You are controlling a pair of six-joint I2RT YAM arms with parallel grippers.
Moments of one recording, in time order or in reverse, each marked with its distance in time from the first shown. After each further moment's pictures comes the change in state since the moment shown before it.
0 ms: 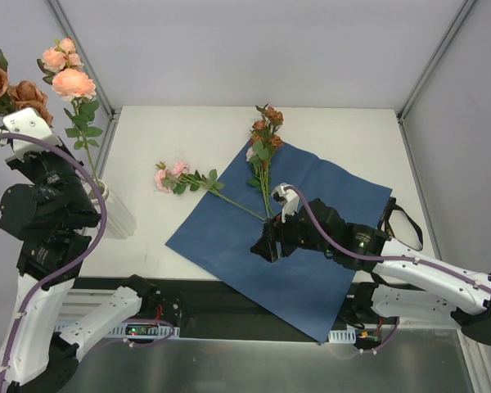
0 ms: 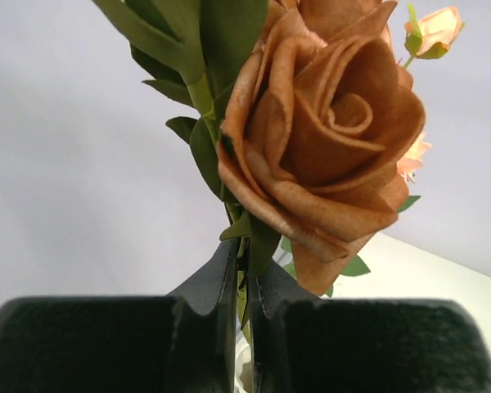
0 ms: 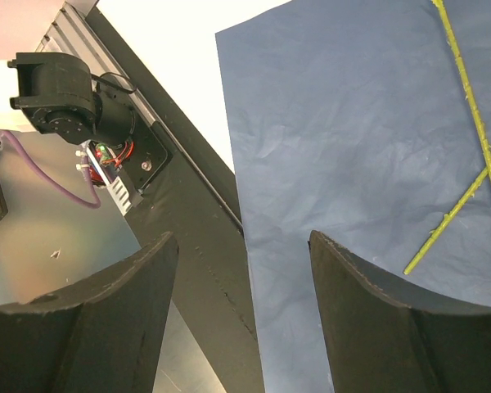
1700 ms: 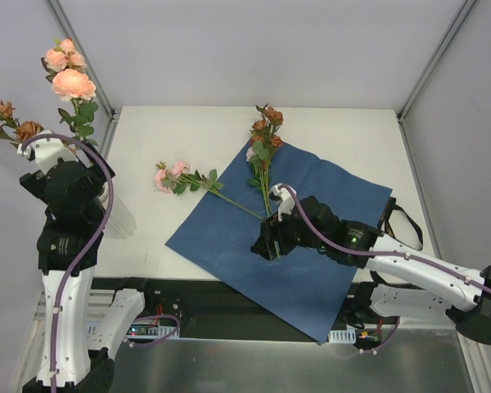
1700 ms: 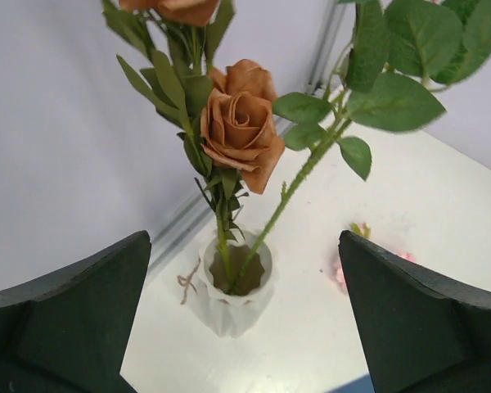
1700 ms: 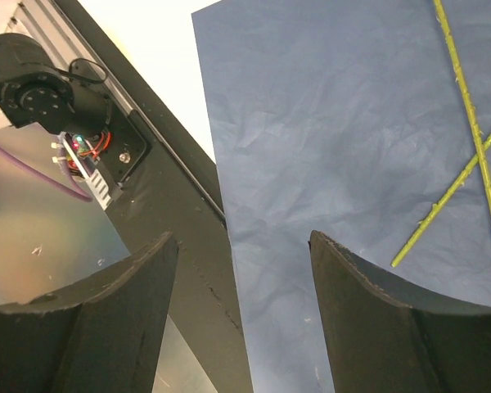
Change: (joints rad) left arm 0.438 0.022 -0.145 -0.487 0.345 -0.630; right arm -0.037 0.043 -0.002 -0.009 -0.029 -0.019
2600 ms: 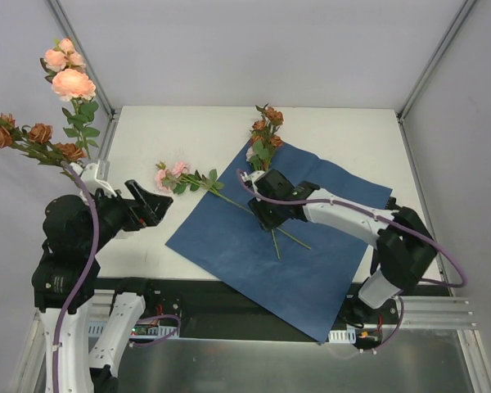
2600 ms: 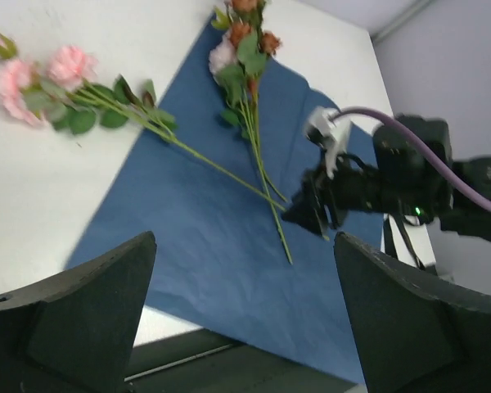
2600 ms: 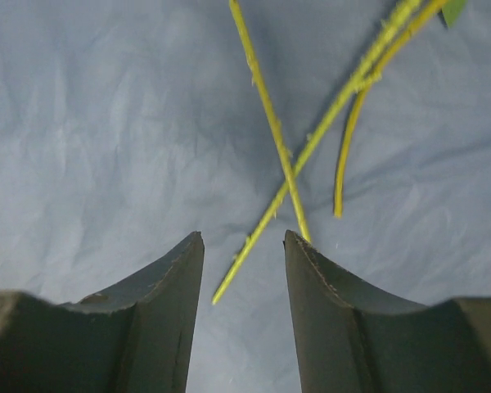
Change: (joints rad) left arm 0.000 -0.209 -0.027 -0.256 1.030 -0.313; right arm -0.216 0.565 0.248 -0.184 0.113 -0.307
